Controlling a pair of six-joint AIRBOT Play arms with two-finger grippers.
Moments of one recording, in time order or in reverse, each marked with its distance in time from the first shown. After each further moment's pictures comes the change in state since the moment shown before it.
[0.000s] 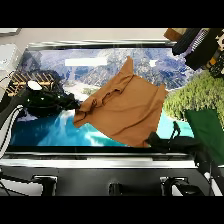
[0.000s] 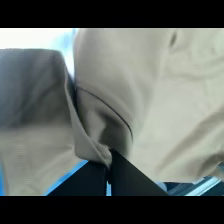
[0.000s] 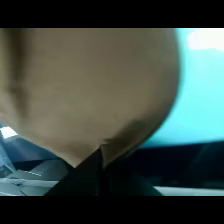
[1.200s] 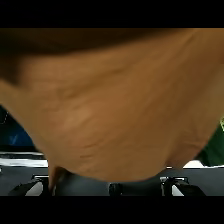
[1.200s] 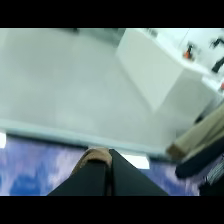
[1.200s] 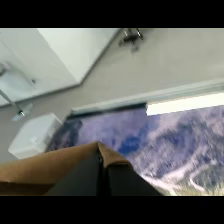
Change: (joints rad) left arm 0.216 0.610 0.487 0.132 0.270 -0.143; right arm 0.011 -0.164 1.630 -0.299 -0.318 0.295
